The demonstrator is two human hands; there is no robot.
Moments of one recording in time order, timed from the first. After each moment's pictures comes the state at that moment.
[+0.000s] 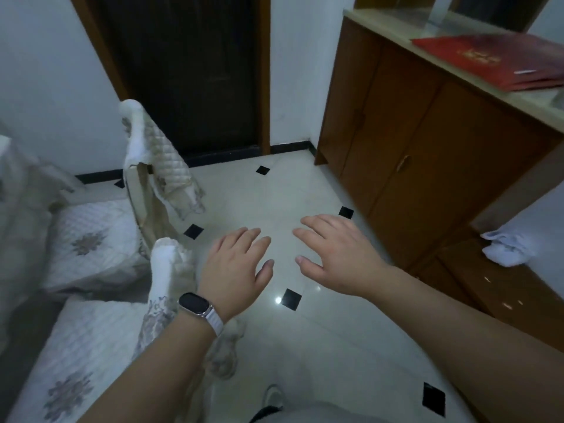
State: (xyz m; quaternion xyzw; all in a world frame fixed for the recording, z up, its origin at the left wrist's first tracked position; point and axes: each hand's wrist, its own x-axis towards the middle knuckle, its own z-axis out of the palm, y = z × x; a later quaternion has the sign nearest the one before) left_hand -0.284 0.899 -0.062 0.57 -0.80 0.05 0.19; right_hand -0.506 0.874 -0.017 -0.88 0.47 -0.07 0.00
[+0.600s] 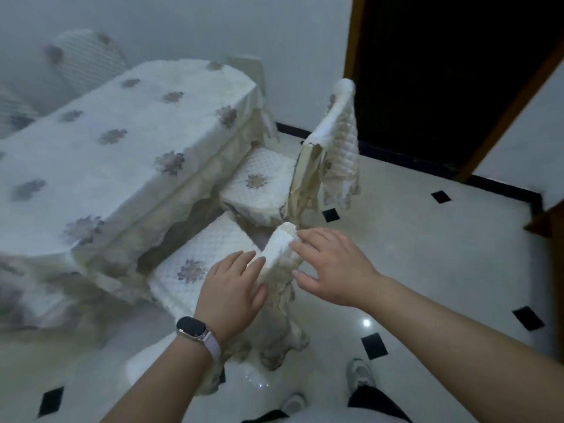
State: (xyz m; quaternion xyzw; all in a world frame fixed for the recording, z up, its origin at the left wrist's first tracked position) left_hand -0.210 0.960 -0.078 0.86 -0.49 0.04 0.11; right_hand -0.332 0.760 -0.060 -0.99 0.05 -0.08 0.11
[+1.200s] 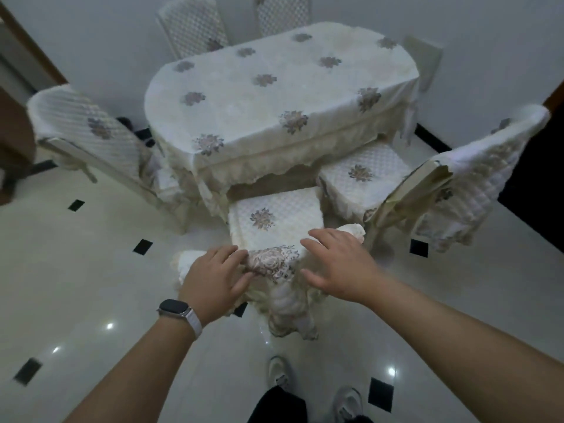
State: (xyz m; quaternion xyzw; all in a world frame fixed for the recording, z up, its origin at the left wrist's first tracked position) left_hand -0.274 1.035 -0.096 0.98 -0.18 0.04 0.07; right_hand -0.266 0.756 -0.086 -0.97 -0.23 0.00 0.12
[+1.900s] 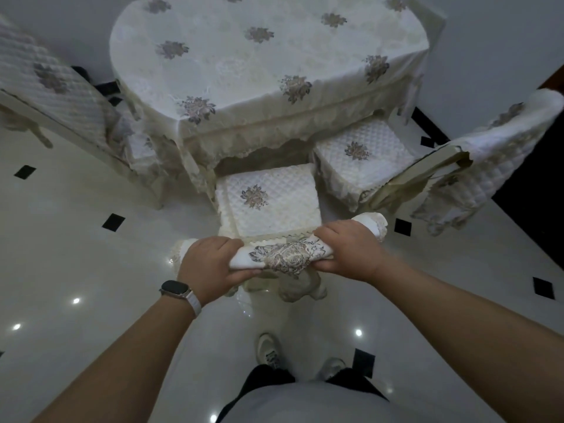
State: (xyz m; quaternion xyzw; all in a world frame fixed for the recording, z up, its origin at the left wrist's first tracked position) left_hand -0.217 1.090 -0.160 0.95 -0.25 0.10 0.17; right_hand -0.215 0.784 -0.130 -0.96 -0.25 -0.02 0.10
